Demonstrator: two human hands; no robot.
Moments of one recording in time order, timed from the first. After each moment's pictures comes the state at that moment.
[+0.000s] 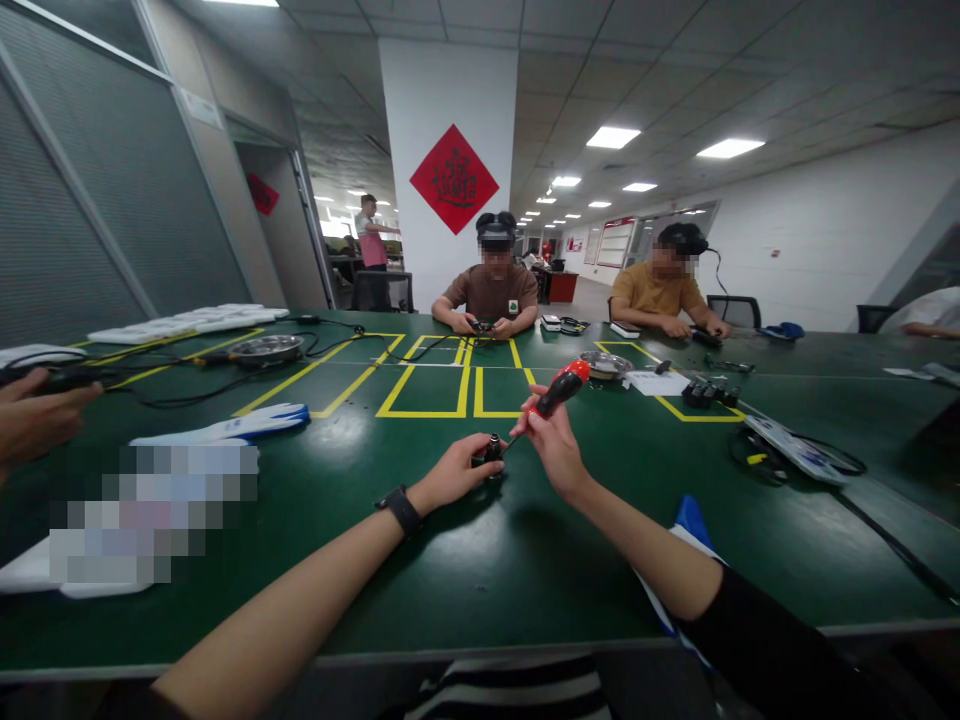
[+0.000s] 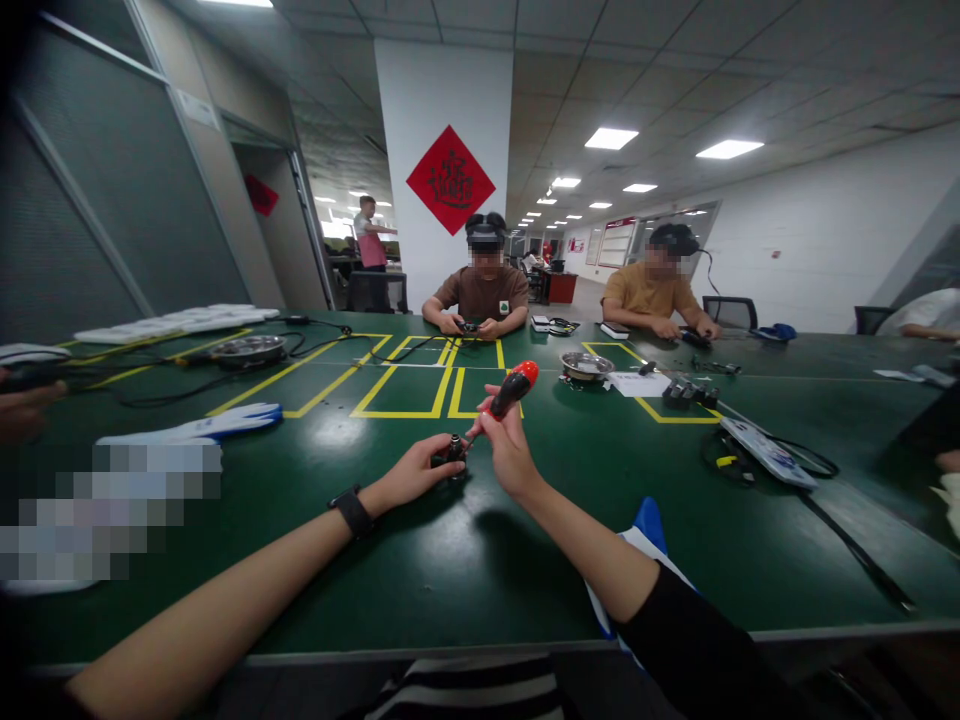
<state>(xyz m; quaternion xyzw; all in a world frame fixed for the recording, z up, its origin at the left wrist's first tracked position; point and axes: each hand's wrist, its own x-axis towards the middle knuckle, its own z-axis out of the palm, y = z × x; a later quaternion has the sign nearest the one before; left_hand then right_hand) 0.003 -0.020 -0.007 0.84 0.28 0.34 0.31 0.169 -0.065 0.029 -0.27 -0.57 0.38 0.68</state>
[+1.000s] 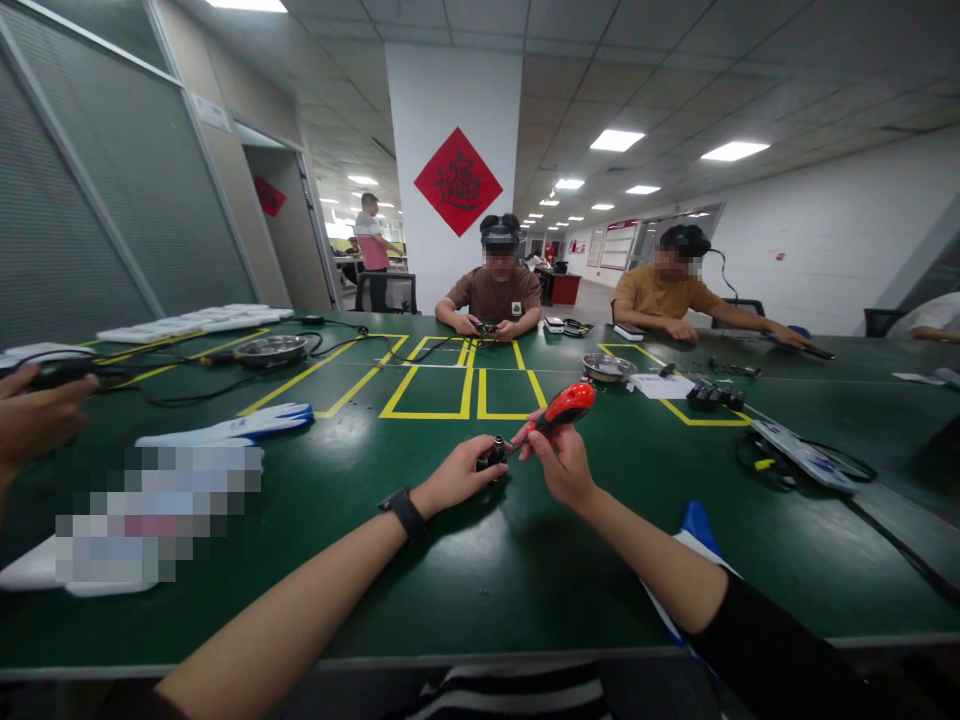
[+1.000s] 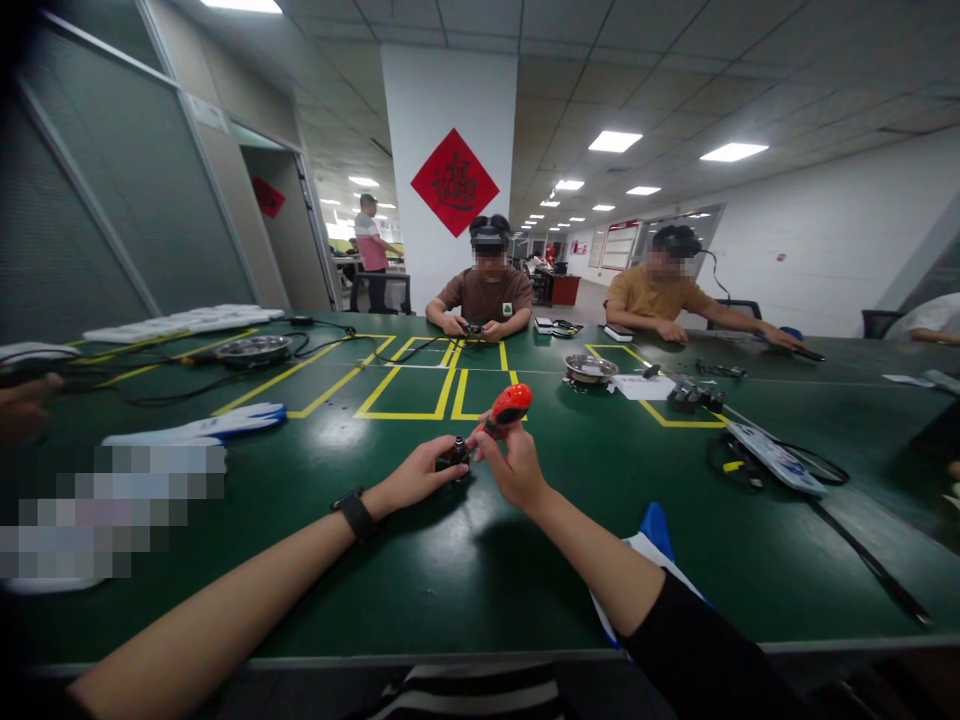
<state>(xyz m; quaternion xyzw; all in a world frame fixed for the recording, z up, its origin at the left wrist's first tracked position) 0.003 -0.020 -0.004 0.86 0.28 0.33 0.26 0.180 -0.074 0.018 -0.32 -0.69 0.22 0.61</state>
